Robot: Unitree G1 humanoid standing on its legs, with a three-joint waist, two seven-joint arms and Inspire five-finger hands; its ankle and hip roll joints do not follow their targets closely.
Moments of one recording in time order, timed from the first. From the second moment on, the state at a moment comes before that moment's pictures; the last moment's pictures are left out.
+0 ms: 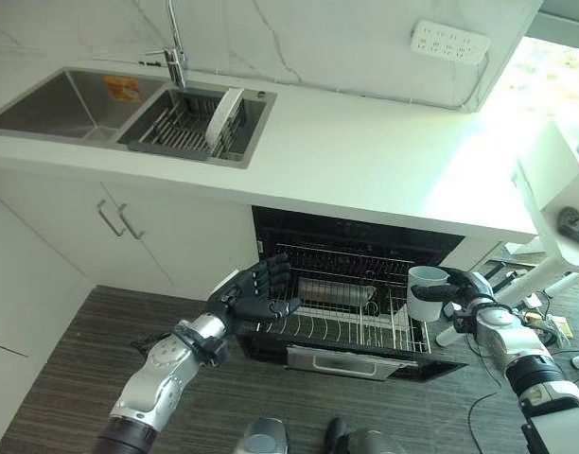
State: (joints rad) left arm -0.06 0.57 -0.20 0.06 -0.62 0.11 -0.25; right arm -0.44 -0.58 0.20 0.72 0.40 0.25 -0.09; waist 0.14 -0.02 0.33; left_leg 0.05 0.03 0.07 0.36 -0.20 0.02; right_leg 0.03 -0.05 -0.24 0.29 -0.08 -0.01
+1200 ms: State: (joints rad) left arm -0.47 0.69 -0.39 0.03 -0.86 -0.13 -0.12; right arm -1.05 -0.77 0.36 0.98 0.55 0.12 -0.24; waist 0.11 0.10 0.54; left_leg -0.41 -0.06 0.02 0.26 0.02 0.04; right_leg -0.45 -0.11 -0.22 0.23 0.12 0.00
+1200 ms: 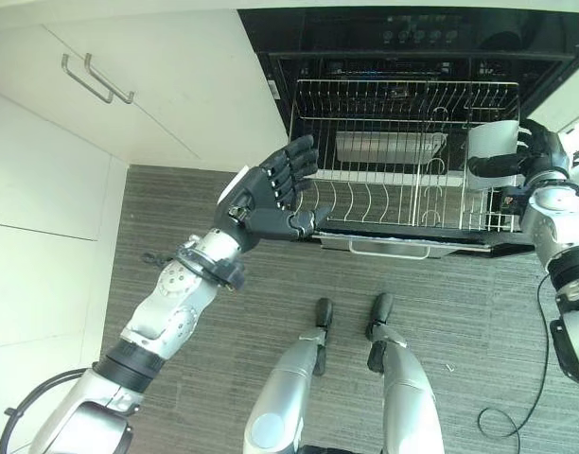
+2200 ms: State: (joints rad) left arm -0.16 0.56 -0.11 -0.14 -0.75 -0.18 -0.11; right arm -0.23 -0.49 0.00 -0.04 0.55 0.14 -0.32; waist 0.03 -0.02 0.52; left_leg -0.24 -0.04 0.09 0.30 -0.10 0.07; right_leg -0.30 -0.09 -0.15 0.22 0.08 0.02
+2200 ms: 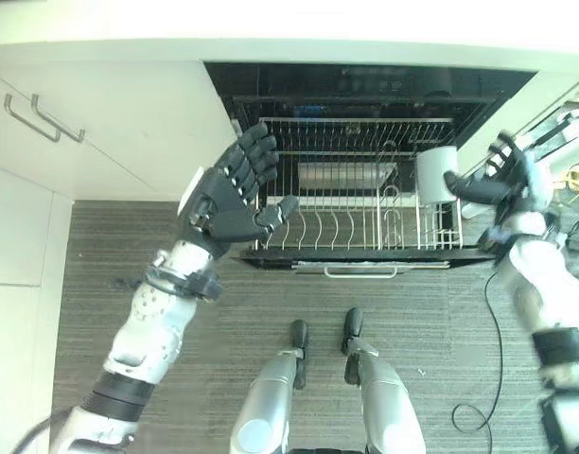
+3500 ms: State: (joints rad) left arm 0.14 0.53 0.09 -0.14 -0.78 -0.15 -0.23; right arm 0.13 -0.43 -0.14 -0.29 0.37 0.04 -0.16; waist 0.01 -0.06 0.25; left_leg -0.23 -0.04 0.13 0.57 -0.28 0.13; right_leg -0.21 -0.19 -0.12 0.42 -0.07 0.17
